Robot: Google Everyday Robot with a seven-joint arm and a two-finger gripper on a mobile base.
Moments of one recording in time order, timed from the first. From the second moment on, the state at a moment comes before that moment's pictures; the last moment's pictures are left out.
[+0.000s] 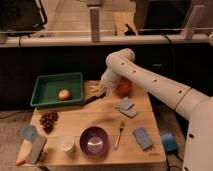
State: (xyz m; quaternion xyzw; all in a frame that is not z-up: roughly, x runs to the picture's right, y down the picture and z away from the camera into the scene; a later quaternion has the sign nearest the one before) arm -0.003 0.004 0.791 -0.16 -0.25 -0.44 0.85
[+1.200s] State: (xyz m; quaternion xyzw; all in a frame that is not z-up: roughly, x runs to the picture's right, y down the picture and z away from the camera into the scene) arm -0.008 0.093 0.902 -0.29 -0.21 -0.47 0.81
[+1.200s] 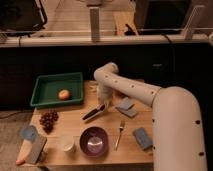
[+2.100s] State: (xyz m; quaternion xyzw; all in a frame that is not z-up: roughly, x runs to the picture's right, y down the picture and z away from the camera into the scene) arm 0.001 0.097 0.912 -0.31 -0.22 -0.46 0.80
